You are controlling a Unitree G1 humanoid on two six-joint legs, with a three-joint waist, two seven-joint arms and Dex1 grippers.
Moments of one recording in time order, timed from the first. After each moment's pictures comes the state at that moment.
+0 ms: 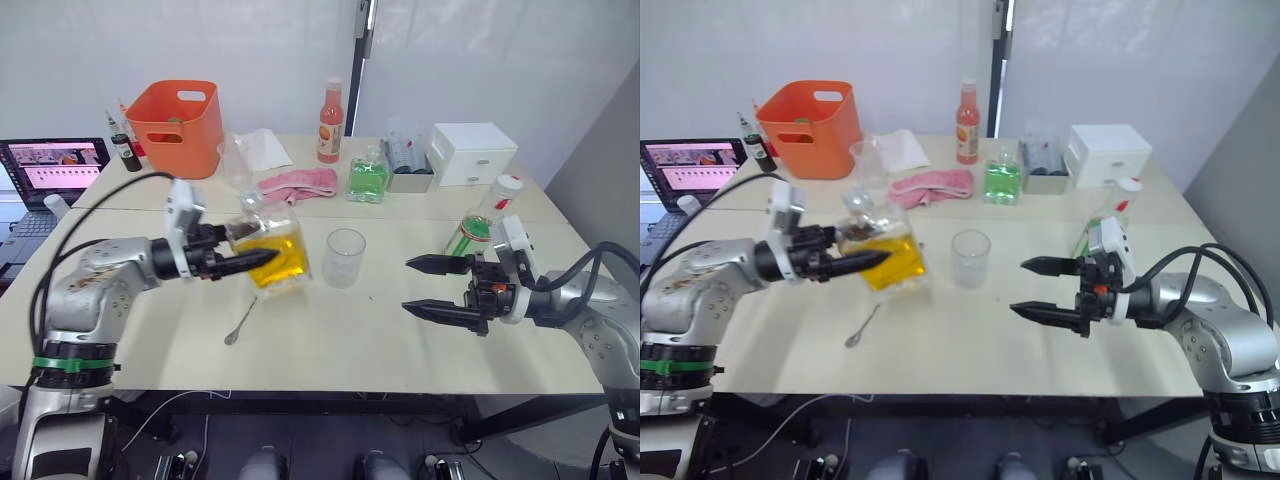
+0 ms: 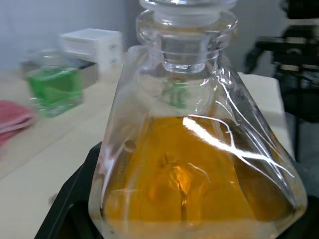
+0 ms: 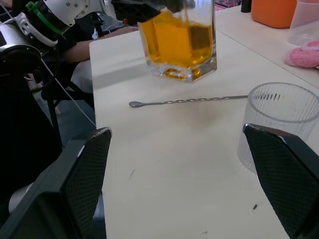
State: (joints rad) left arm -0.61 0.70 0.06 0.01 -0.63 0.57 -1.18; right arm -0.39 -0.83 -0.14 -0.23 0.75 0.63 1.16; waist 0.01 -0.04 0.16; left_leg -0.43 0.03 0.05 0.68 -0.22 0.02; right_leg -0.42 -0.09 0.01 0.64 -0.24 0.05
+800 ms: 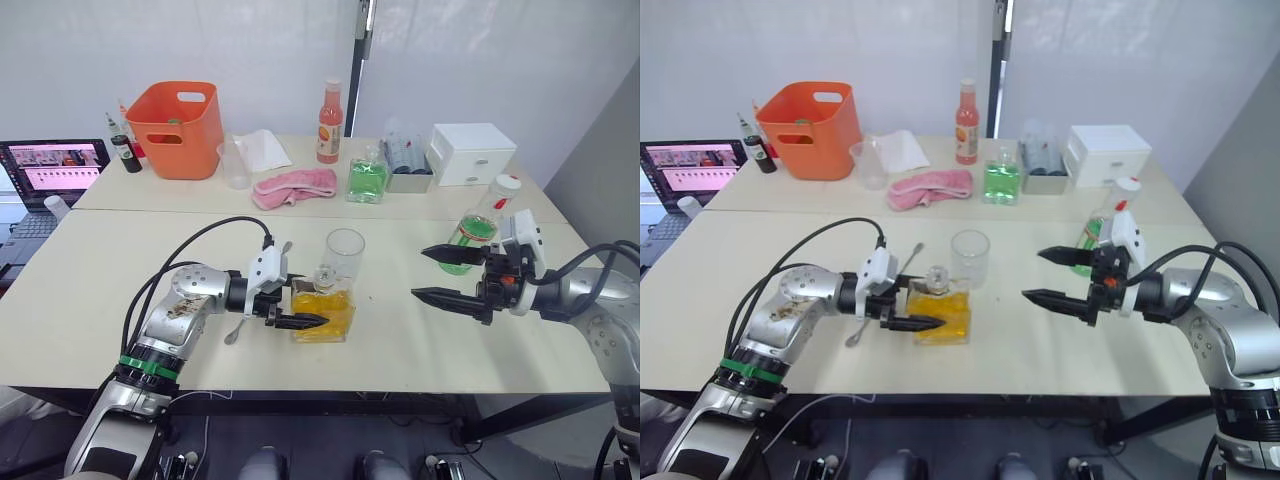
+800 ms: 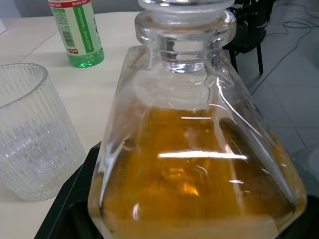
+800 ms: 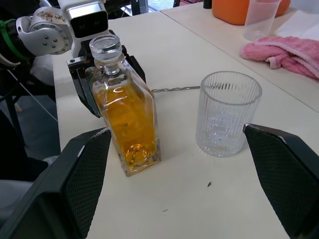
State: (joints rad) left arm -0.60 0.53 -0.19 0.15 -0.33 0.20 -1.30; right arm -0.39 -0.84 -0.16 -0.20 0.69 0.58 1.11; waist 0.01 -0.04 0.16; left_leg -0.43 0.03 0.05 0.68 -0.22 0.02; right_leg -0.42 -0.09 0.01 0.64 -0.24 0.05
